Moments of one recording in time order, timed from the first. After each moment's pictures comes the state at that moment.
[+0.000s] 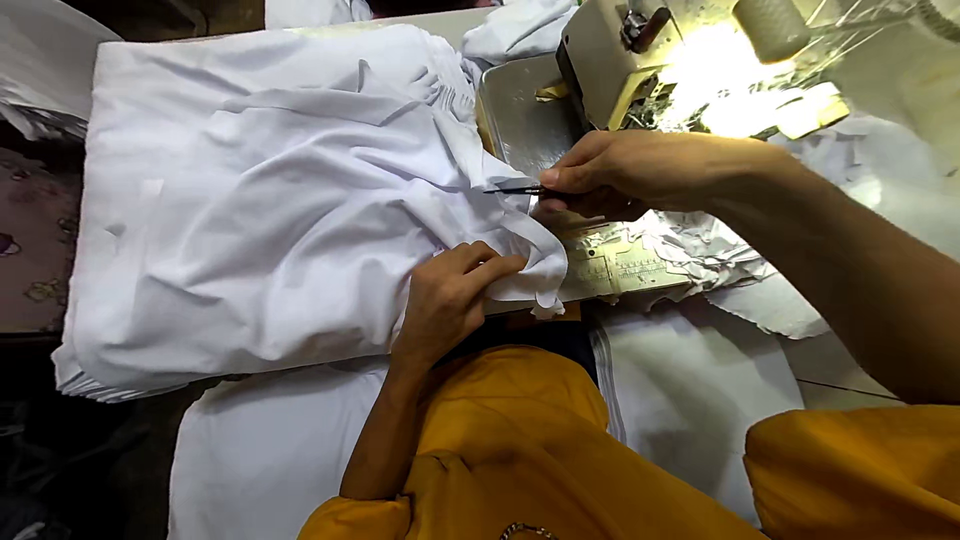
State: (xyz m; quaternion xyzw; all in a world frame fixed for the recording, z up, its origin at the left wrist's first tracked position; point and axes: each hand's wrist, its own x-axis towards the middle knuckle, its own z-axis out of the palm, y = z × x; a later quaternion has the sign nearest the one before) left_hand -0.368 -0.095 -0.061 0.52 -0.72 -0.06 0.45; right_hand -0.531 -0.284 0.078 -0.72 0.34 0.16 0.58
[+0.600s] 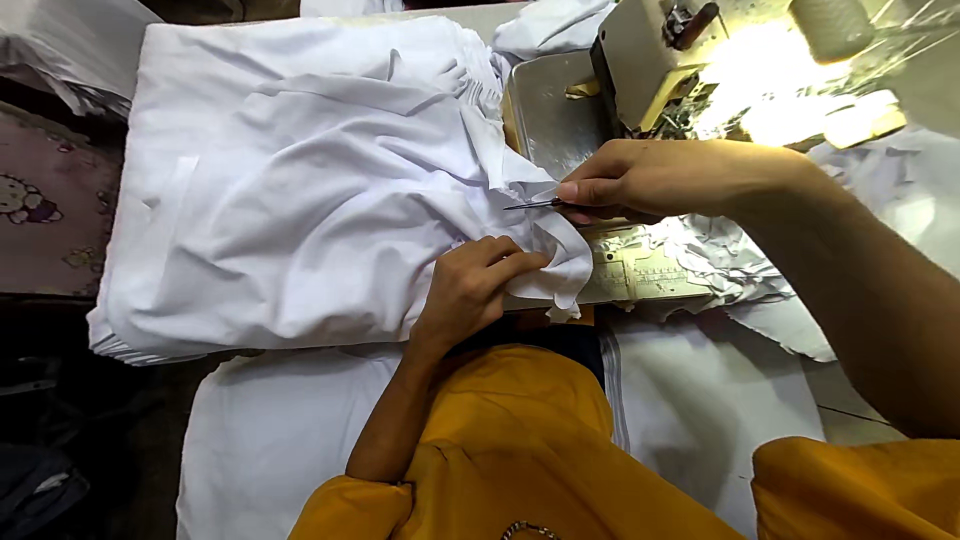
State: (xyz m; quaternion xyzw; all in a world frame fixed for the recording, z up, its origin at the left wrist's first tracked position) left_hand -0.373 -0.101 -0.068 0.50 -0.73 -0.06 0.46; right_hand -0.528 -0.286 0.074 -0.81 0.28 0.18 0.49
